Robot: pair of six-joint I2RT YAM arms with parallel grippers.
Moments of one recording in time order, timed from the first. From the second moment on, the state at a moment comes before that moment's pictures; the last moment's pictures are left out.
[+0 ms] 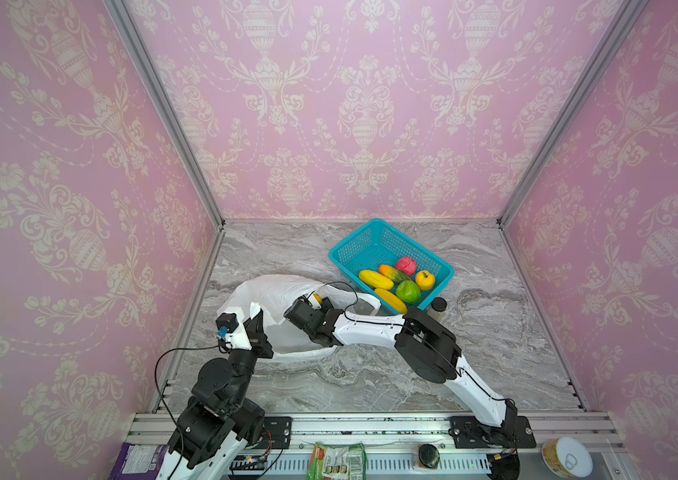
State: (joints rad) left arm -0.48 0.03 0.40 -0.39 -0.35 -0.20; right arm 1.09 2.32 1.72 -0.32 0.65 0.34
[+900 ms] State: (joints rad) left arm -0.48 0.22 0.39 -0.31 -0.30 -0.19; right arm 1.00 1.27 0.93 0.02 0.31 0.32
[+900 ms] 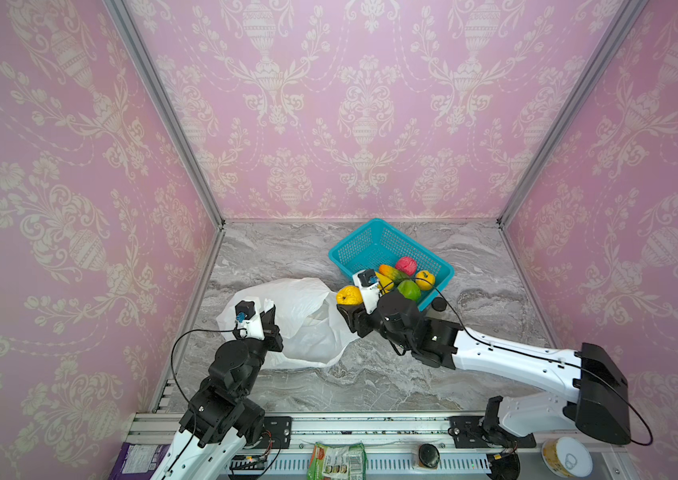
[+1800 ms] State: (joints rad) left arm -0.48 0.20 0.39 -0.31 -0.30 -0.18; right arm 0.48 1.75 1.18 -0.31 0.26 0.57
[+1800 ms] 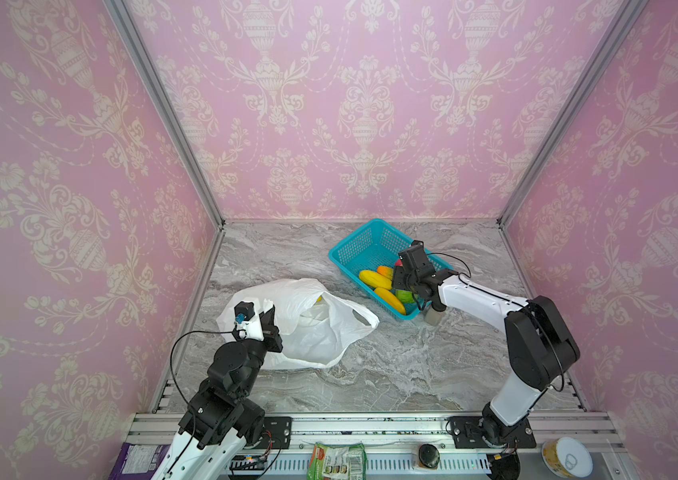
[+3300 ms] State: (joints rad) left arm -0.48 0.21 0.39 -0.29 -0.30 -0.17; right arm 1.23 1.52 0.95 0.07 0.27 0.07
